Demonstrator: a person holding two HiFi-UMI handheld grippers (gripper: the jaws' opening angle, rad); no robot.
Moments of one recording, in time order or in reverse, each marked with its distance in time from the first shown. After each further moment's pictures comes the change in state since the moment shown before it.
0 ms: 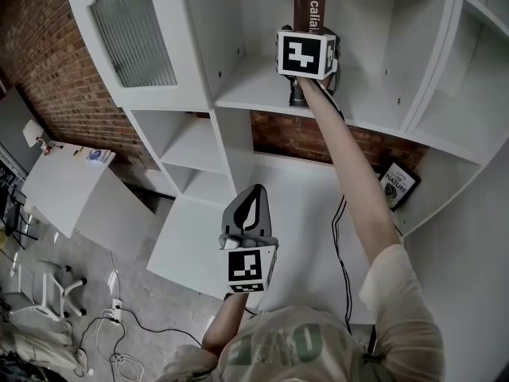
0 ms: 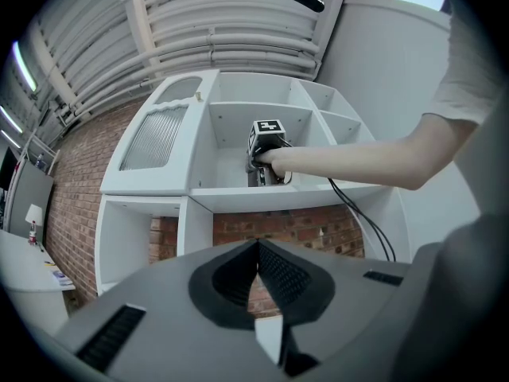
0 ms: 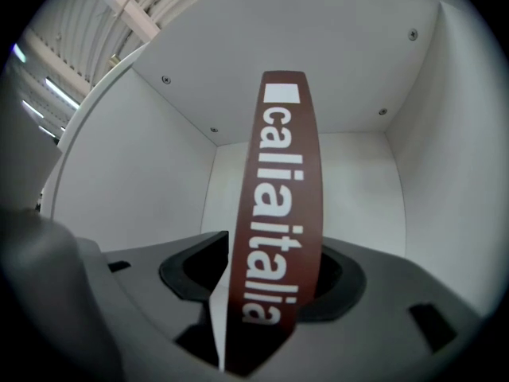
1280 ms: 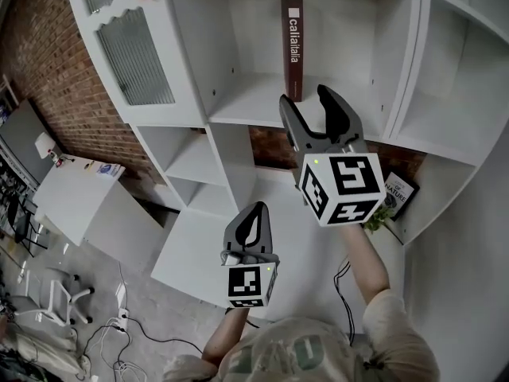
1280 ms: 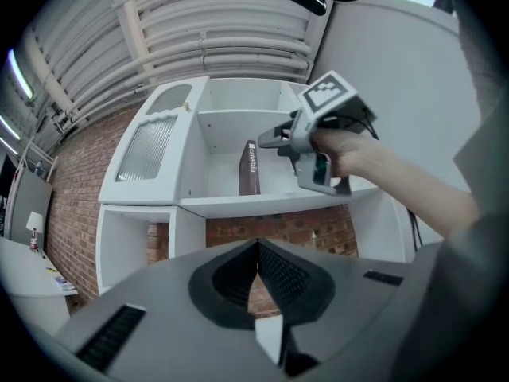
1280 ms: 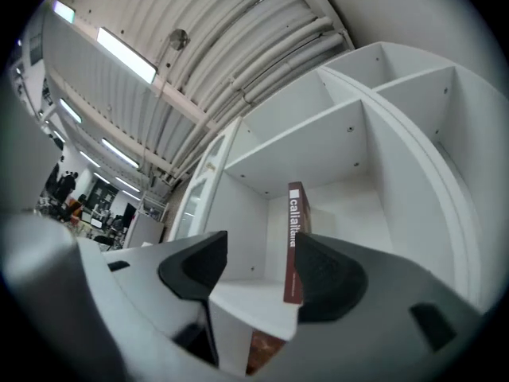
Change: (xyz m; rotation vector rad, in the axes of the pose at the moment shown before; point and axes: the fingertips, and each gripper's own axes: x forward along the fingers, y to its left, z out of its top) left arm -0.017 -0.033 0.014 0.030 -0.010 -0.004; right arm -0.209 0.010 -0.002 0.065 -0.307 0.331
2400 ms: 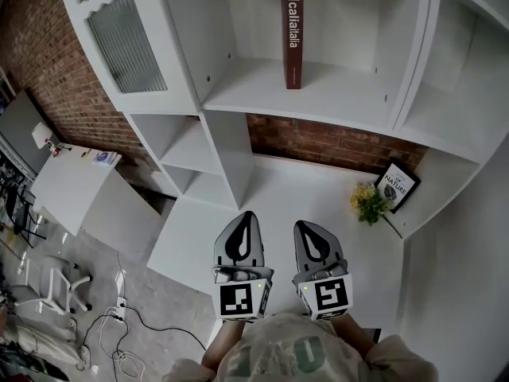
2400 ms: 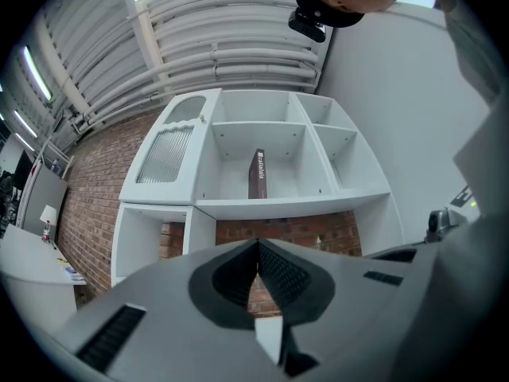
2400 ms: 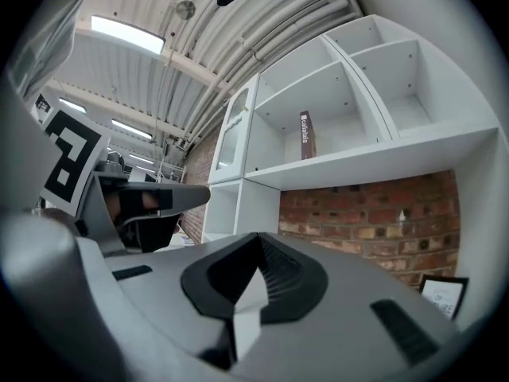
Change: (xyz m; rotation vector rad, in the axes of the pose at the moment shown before) left arm -0.039 0.003 -0.005 -0.059 -0.014 0.101; right arm -0.188 0.064 -0.182 0.002 0.306 0.075
